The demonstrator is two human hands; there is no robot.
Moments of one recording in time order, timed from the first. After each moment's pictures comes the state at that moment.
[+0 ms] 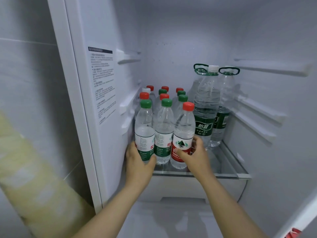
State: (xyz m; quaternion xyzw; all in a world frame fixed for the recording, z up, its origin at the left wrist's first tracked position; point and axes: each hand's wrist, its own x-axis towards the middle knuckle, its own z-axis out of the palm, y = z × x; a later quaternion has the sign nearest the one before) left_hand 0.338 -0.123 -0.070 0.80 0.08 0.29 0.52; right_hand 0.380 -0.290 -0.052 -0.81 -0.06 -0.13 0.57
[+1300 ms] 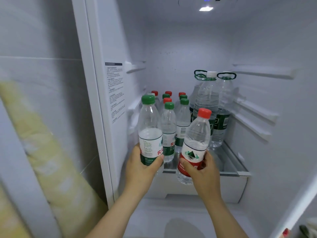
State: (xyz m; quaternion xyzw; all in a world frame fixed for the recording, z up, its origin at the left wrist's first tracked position) left_hand 0.262 -0.130 -0.024 0.75 0.04 0.27 0.60; right_hand 0.302 -0.296 -0.055 -0.75 -0.06 -0.20 0.63
